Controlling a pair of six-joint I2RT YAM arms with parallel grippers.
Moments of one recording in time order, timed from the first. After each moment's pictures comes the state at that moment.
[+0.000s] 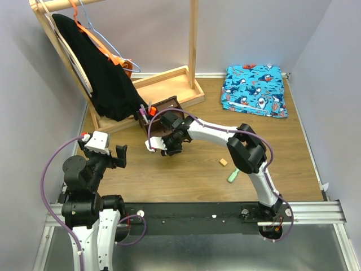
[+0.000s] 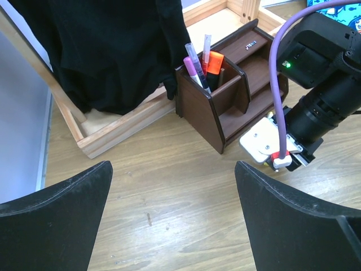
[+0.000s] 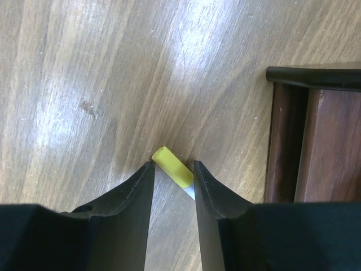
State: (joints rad) left arm 0.07 0.28 0.80 -0.68 0.28 0.10; right arm 0.90 2.20 1.68 -0.67 -0.40 -1.07
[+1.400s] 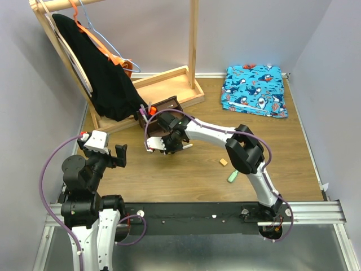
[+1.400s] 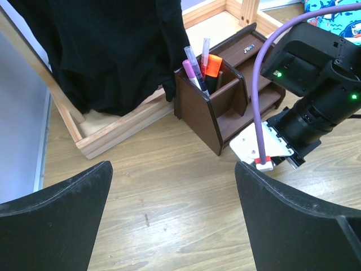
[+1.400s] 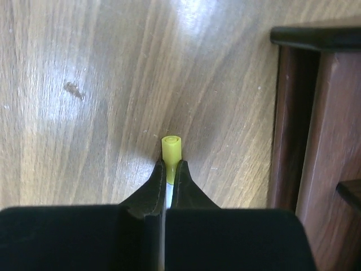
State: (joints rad) left arm 0.07 0.29 0.81 -0.68 0.28 0.08; right arm 0.93 2.23 1.74 -0.78 -0.27 -1.01
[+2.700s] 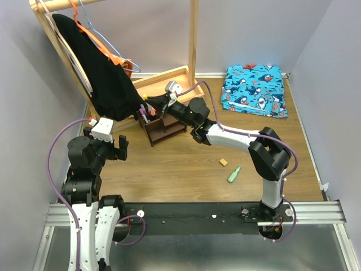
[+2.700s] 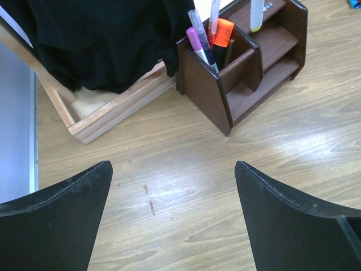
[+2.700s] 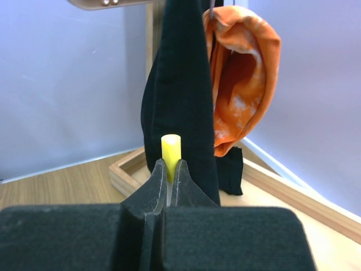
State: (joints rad) left arm 0.07 0.49 0.82 -0.68 0.28 0.15; right arm 0.85 1.91 1.33 0.85 -0.25 -0.05
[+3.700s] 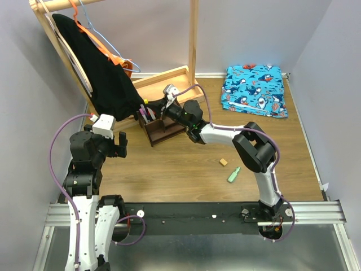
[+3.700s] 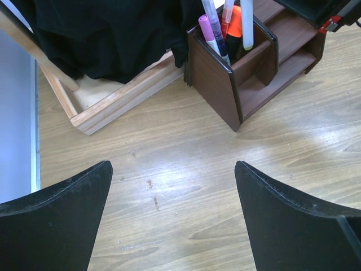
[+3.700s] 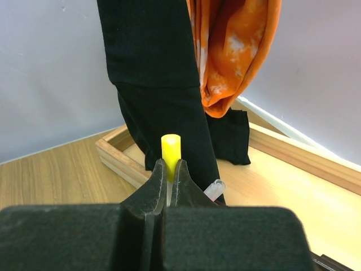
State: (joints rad) left arm 0.07 0.55 0.82 -0.67 0.25 0.15; right arm 0.82 2.09 1.38 0.93 -0.26 0.03
